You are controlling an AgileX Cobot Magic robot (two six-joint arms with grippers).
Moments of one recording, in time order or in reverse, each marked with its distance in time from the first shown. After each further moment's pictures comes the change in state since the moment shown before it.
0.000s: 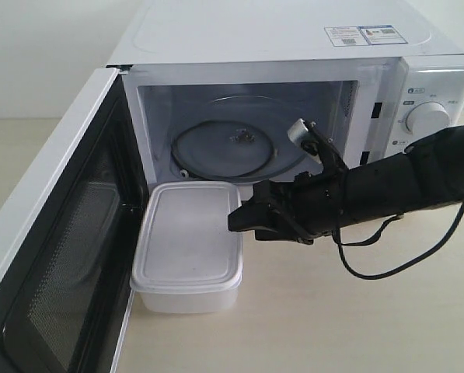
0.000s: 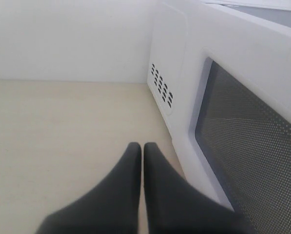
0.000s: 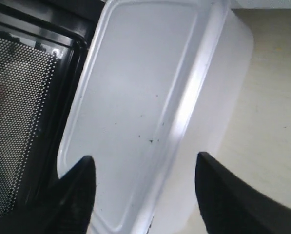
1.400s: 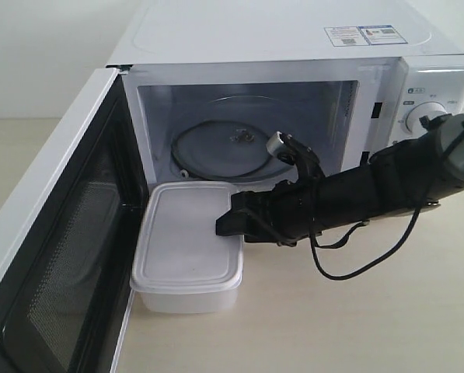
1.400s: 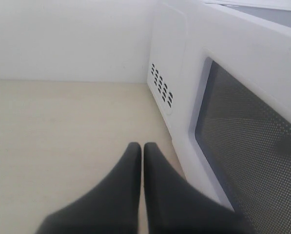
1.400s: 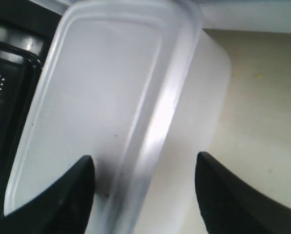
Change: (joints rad) left arm 0.000 0.000 0.000 0.000 0.000 0.000; right arm 0.065 0.115 -0.078 0.097 -0.114 -0.076
